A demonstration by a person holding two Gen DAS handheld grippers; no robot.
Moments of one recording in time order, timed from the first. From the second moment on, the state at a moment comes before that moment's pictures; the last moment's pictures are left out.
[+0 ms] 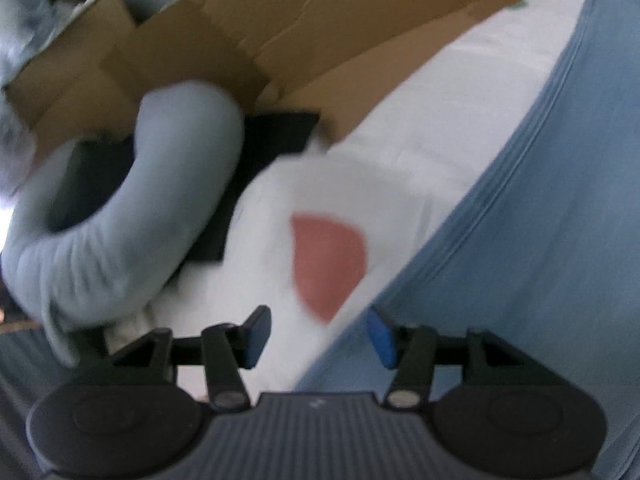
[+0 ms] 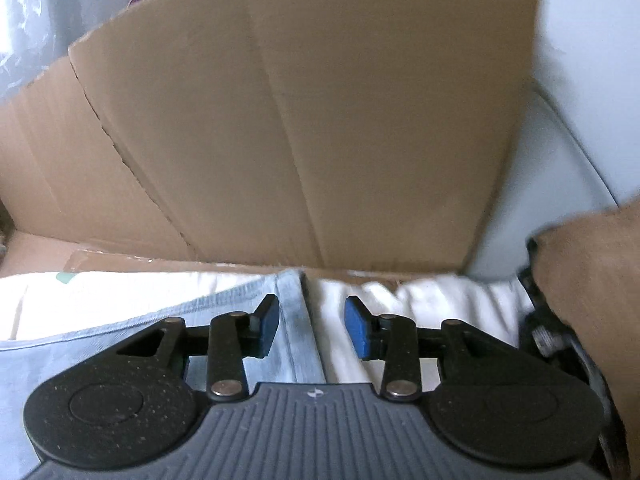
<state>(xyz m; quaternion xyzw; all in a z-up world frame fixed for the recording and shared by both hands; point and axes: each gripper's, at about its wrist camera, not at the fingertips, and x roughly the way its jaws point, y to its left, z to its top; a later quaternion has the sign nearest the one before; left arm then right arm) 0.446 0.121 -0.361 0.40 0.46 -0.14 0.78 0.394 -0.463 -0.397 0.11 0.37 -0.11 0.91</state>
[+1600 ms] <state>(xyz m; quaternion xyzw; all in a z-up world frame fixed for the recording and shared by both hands) 0.431 0.052 -0.407 0.34 0.49 -0.32 0.74 0.259 -0.472 -0.405 0.29 0.40 -0.17 0.85</state>
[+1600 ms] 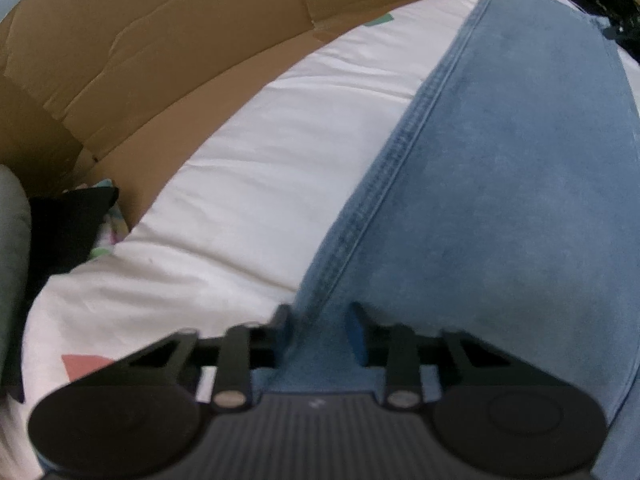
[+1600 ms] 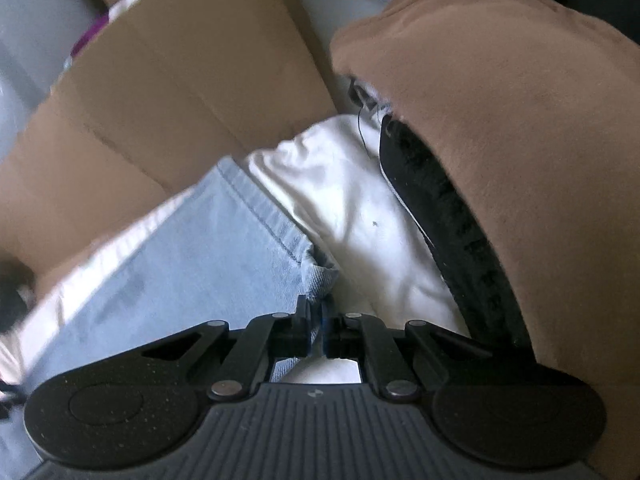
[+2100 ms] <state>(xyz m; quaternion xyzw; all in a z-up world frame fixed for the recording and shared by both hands) 0.455 0.063 -0.385 0.29 0.51 -0.30 0.76 0.258 -0.459 -0.408 0.24 0.44 -0.18 0.85</state>
